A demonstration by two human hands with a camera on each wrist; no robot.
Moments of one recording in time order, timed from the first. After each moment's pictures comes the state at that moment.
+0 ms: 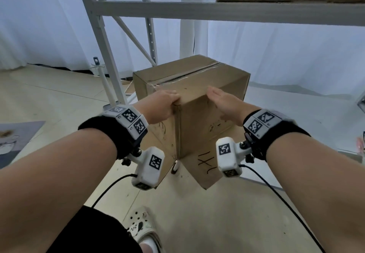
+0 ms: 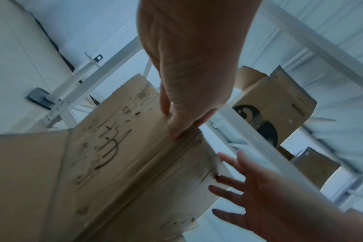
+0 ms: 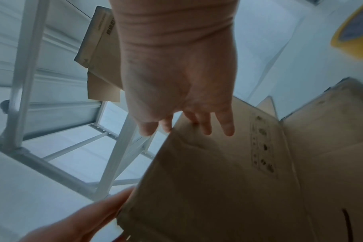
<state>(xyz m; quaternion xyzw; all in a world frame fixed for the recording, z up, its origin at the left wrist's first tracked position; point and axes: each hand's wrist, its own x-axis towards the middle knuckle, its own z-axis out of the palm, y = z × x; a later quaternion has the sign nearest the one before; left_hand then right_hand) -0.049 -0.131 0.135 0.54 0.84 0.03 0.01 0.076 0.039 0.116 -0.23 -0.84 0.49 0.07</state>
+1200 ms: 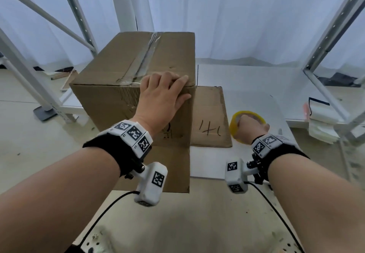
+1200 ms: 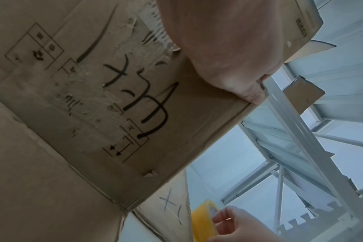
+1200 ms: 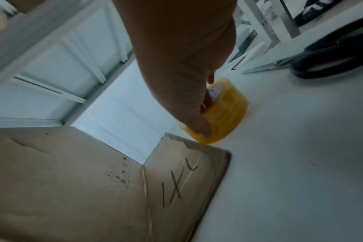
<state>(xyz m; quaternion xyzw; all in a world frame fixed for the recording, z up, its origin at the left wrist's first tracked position) 0.009 0.038 0.055 0.60 0.73 0.18 -0.28 0.201 0.205 -0.013 -0.56 -0.81 0.16 -0.08</state>
